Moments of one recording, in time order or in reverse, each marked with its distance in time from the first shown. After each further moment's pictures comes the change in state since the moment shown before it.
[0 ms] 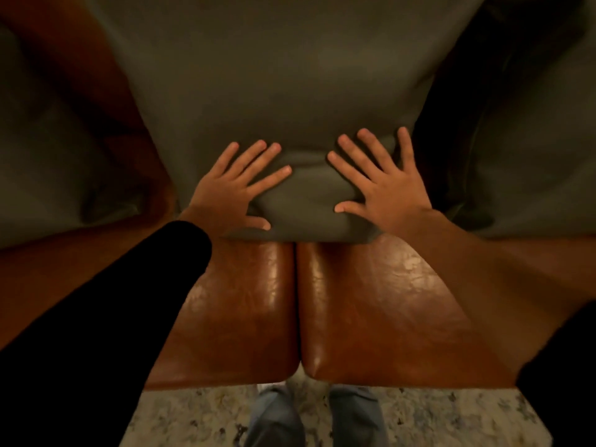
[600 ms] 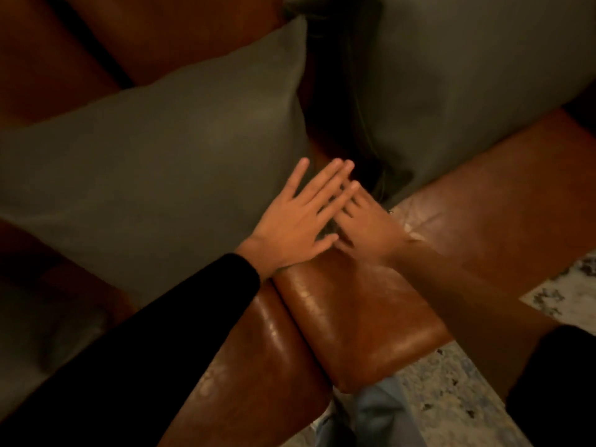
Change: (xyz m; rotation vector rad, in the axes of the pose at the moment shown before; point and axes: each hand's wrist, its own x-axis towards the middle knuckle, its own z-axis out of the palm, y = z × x) left_hand 0.123 0.104 -0.060 -0.066 0.155 0.498; right_hand -0.079 -0.026 -0.010 0.453 -0.111 0.417
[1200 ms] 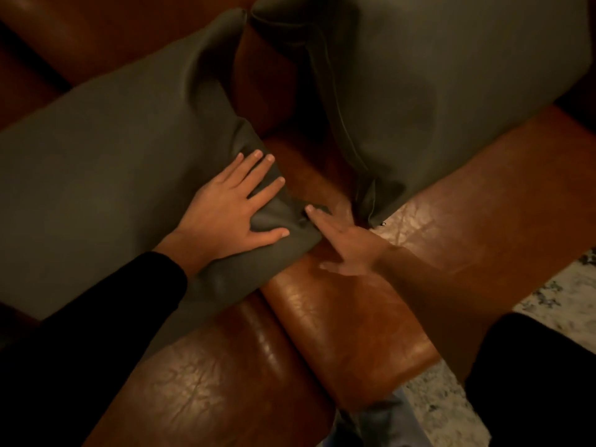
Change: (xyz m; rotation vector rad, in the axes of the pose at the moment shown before) left_hand -0.007 -0.079 0.021 -0.162 -0.025 -0.064; right_hand 0.011 0.018 0.014 0.479 -0.481 0.196
